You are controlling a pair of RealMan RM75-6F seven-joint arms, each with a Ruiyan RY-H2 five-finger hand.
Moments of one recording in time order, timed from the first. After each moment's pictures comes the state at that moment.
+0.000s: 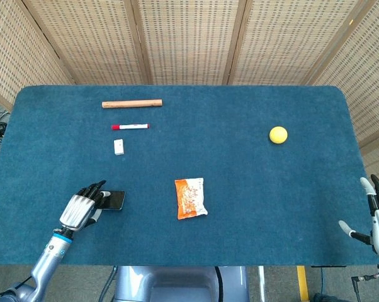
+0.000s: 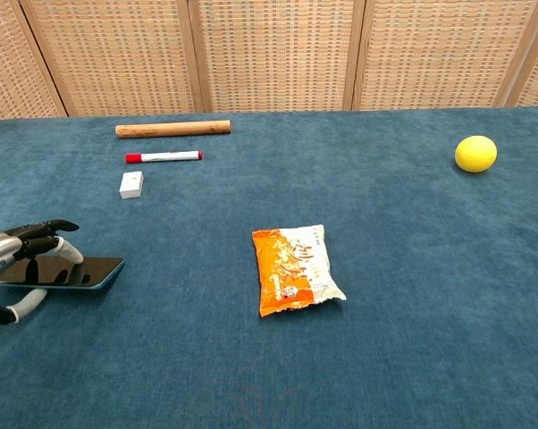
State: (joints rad) left arm -0.33 -1.75 0.04 -0.87 1.61 1.29 -0.08; right arm 0.02 -1.14 0.12 -1.55 -1.46 1.56 0.14
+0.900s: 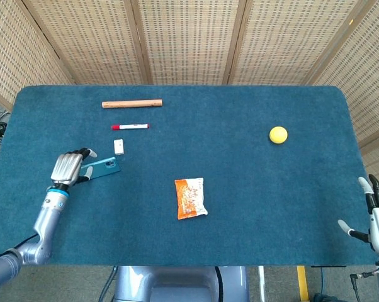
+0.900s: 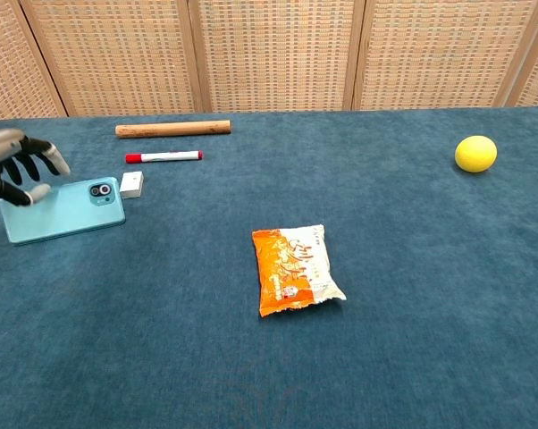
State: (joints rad) left arm -0.55 -1.58 -0.27 -1.09 1.16 0.92 0.12; right arm 0.03 -1.16 0.12 -1.52 -1.43 1.51 0.13
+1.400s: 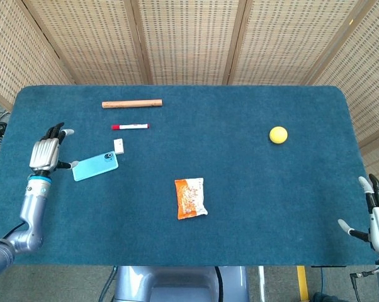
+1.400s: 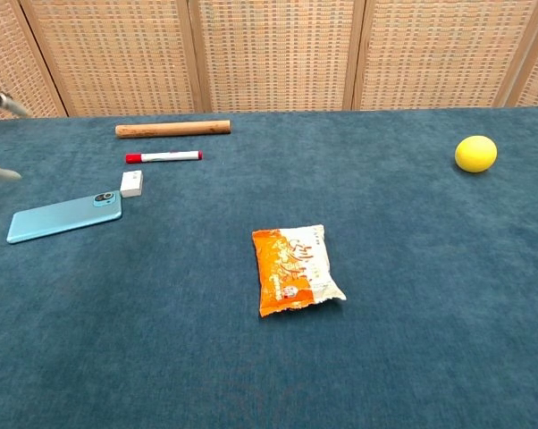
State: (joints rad) left arm -0.55 -1.54 -0.30 -0.99 1.18 0.97 -0.07; right arm 0.04 -1.16 0.12 -1.52 -1.43 1.51 0.13
